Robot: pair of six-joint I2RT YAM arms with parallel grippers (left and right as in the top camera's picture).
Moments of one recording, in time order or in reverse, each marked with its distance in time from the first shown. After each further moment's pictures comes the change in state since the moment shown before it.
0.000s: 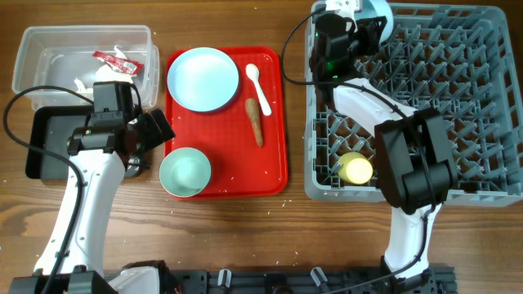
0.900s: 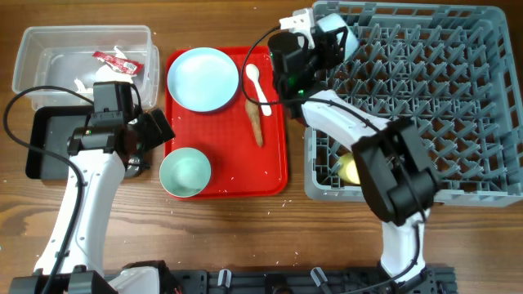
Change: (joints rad) left arm 0.000 0.000 0.000 0.000 0.000 0.000; right arm 0.178 -0.036 0.002 -0.203 -0.055 0.282
